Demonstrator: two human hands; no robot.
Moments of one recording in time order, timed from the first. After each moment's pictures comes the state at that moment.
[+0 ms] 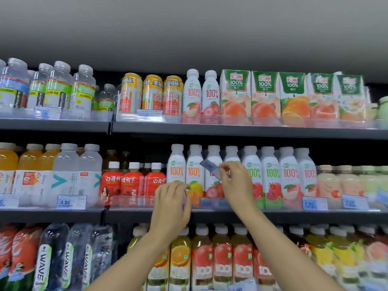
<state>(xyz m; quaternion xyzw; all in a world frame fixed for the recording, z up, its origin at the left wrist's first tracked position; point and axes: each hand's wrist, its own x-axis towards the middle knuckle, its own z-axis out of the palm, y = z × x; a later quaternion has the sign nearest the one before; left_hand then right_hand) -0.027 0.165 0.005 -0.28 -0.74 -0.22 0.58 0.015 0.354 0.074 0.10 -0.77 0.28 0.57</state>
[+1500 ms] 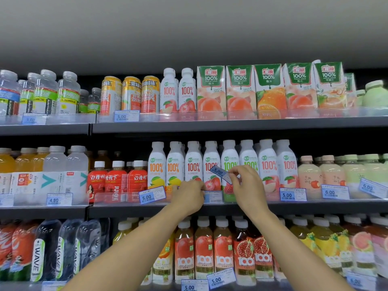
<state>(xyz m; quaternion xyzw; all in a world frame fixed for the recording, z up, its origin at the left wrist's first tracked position) -0.008 0.278 0.049 -0.21 -0.91 -0.18 0.30 0.037 0.456 0.046 0.09 -0.78 0.26 0.57</state>
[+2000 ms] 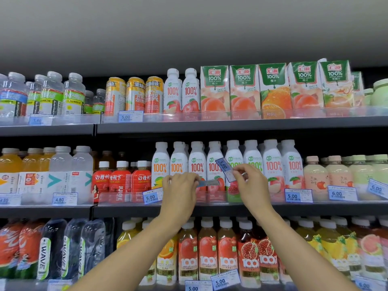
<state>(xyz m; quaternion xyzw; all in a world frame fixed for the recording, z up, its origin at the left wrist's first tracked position) 0.020 0.248 0.039 -0.24 -0.78 -0.22 0.53 0.038 0.455 0.052 0.09 -0.76 0.35 0.55</state>
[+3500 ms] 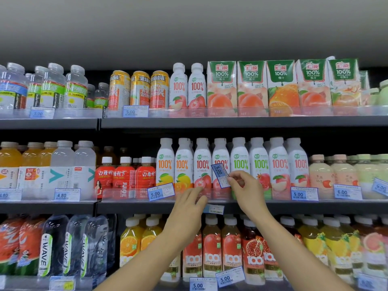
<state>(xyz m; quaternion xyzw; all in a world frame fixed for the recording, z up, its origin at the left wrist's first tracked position) -0.001 0.235 -0.017 -0.32 -0.81 -0.06 0.48 0.025 0.432 0.032 0.11 -0.76 0.43 0.48</state>
